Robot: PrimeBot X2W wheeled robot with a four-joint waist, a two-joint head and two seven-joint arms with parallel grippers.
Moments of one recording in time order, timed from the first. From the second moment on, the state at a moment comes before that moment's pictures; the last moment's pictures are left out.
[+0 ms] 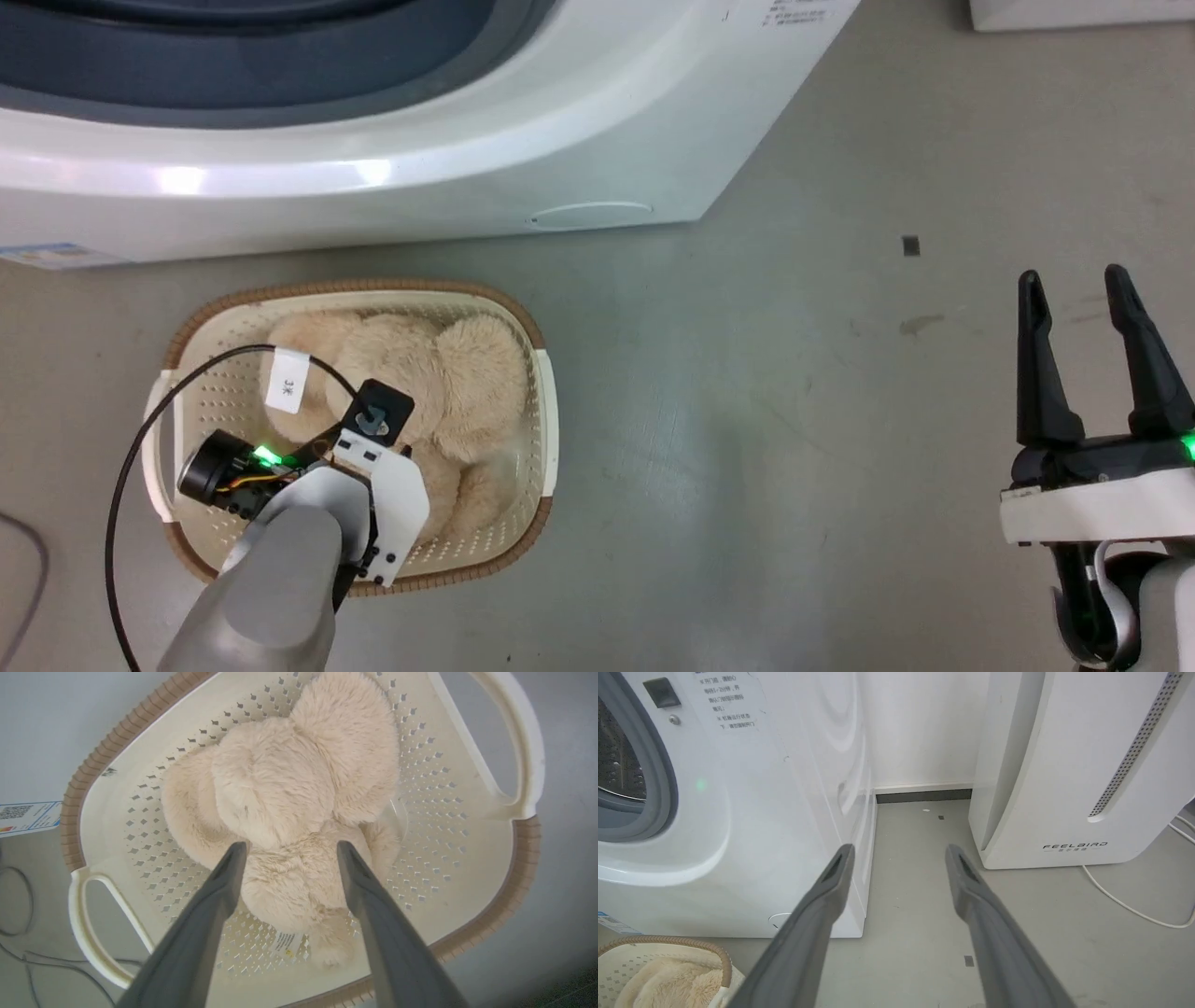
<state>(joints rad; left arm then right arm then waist) -0.57 0.23 -0.31 0.85 0.08 -0.07 0.15 -0.19 -0.05 -0.13 -0.07 0.16 0.13 -0.17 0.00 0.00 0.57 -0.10</state>
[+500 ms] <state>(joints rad) -0.74 0.26 -0.35 1.00 0.04 -0.09 0.20 -0.25 -0.05 -0.16 -0.11 0.17 0.13 -0.20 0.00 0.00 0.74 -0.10</state>
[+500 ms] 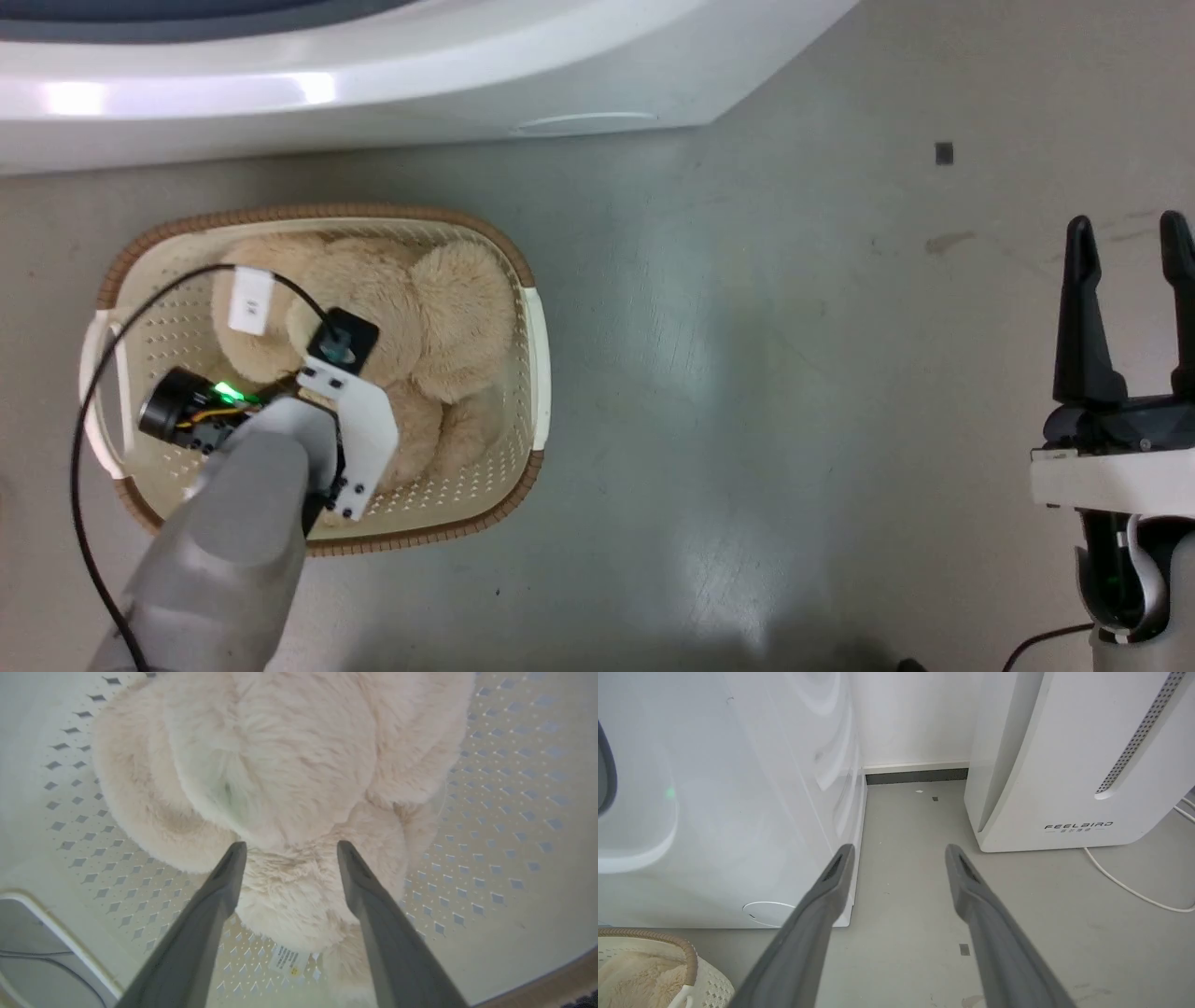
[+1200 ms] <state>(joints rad) -0.95 0.28 -0.41 1.21 -0.03 -0.08 0.18 -0.32 -0.05 -0.19 -0.11 0.21 0.13 -0.24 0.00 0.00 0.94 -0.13</state>
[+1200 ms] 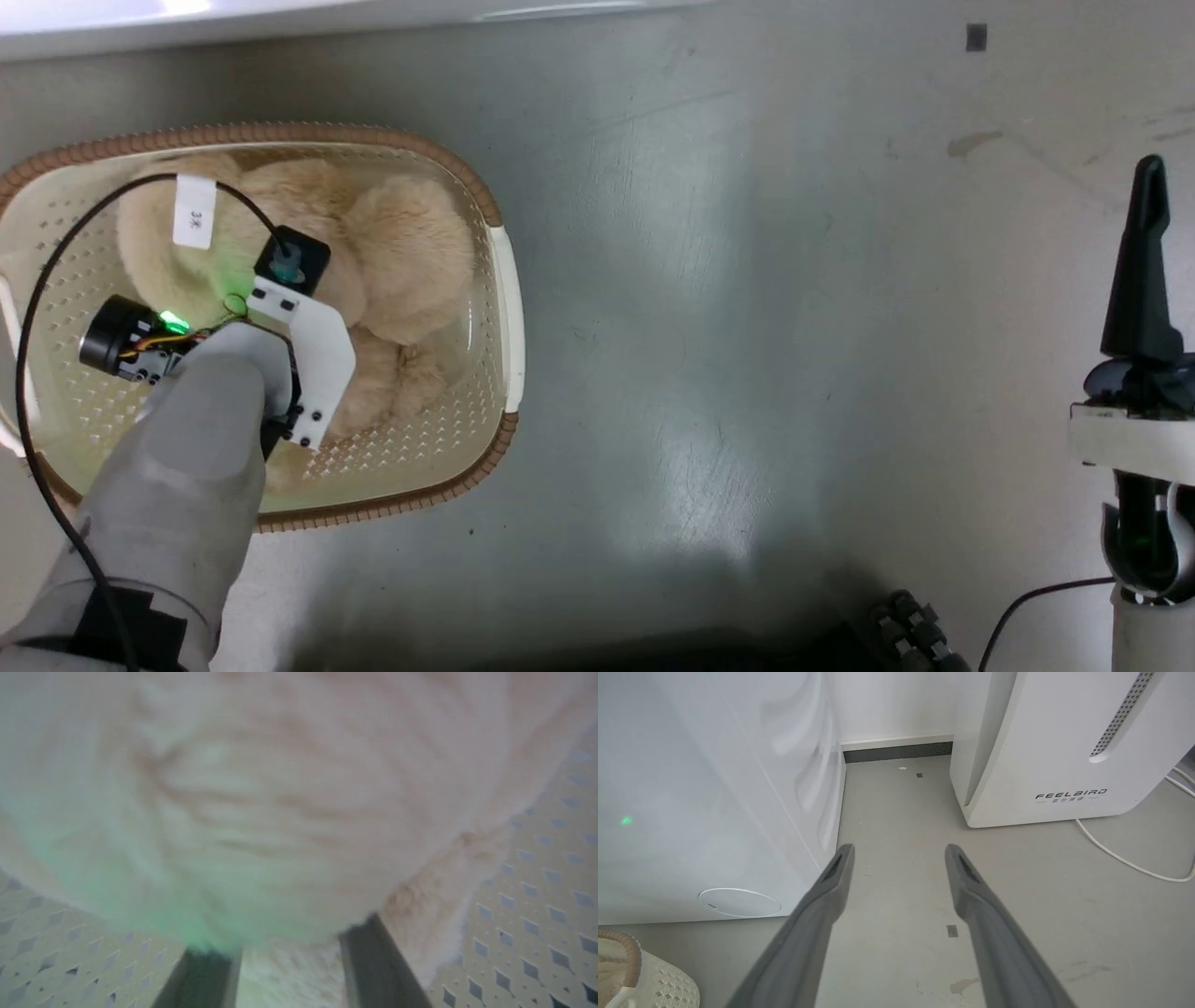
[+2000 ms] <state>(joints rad) -0.91 0.26 -0.42 1.29 -0.12 -0.09 0.12 -0.33 -0.05 -0.22 -0.04 0.21 0.13 -0.26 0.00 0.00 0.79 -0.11</state>
